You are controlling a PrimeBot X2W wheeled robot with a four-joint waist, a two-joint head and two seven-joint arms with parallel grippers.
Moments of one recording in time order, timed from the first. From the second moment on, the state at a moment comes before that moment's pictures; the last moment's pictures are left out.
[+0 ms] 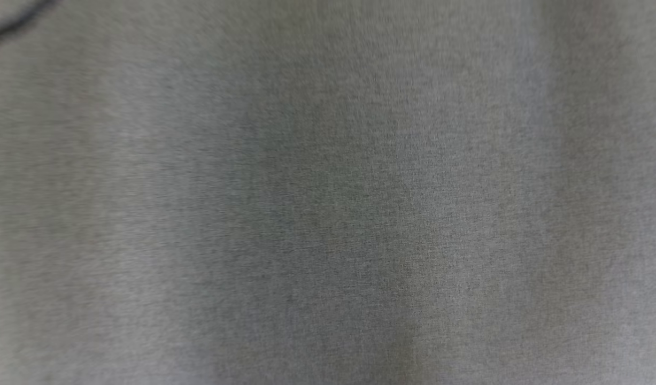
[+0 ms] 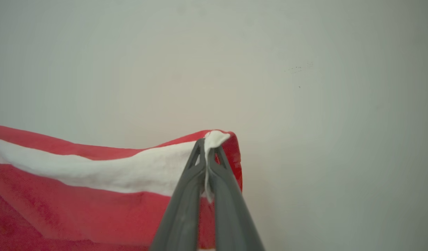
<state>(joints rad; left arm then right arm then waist) -1.83 0.30 -0.54 0.59 -0.74 -0.13 -0.05 -1.63 -0.46 0.42 0.59 0.94 0.13 -0.06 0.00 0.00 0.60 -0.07</state>
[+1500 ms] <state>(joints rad) -0.43 0.28 -0.57 0.14 -0.64 -0.07 -0.26 -0.44 -0.55 0.47 0.30 1.00 0.13 -0.26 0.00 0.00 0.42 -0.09</state>
